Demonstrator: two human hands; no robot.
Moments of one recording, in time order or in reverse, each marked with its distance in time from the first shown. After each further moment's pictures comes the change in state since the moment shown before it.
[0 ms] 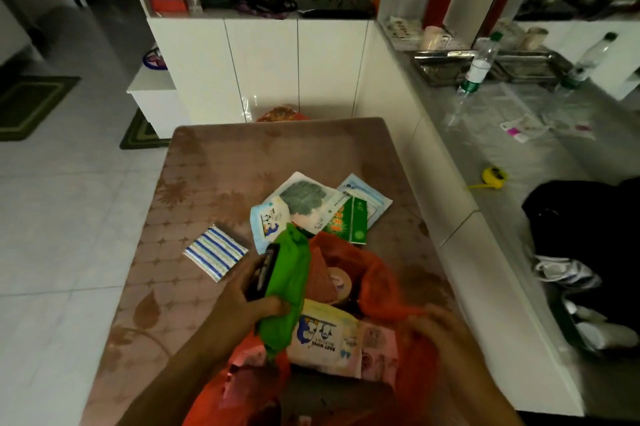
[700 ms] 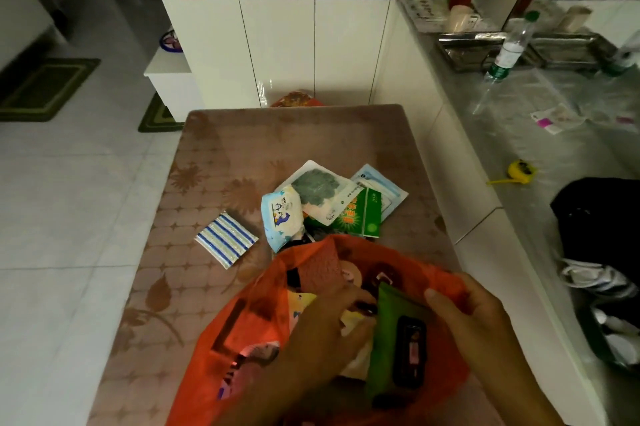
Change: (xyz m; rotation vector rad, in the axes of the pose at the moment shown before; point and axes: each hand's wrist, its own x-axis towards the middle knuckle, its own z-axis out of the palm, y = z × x) left_hand 0.010 -0.028 0.089 0.642 -0.047 0.280; right_hand -0.007 -0.046 0.009 -0.373 -0.088 -0.246
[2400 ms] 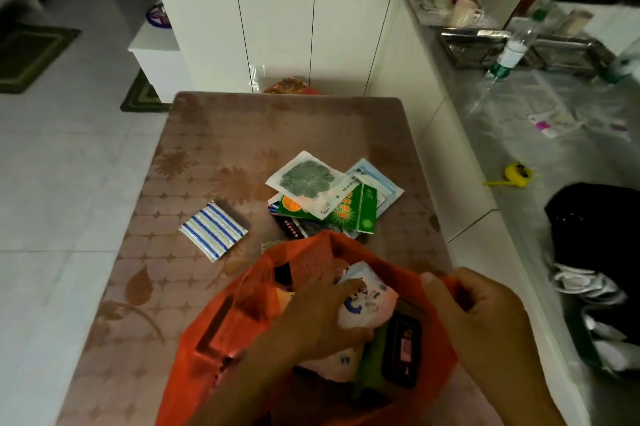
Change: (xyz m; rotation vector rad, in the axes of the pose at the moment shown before) left_hand 0.035 -0.028 -0.009 0.332 -0.281 -0.102; right_hand 0.006 -0.019 0.011 -0.586 0.193 -0.211
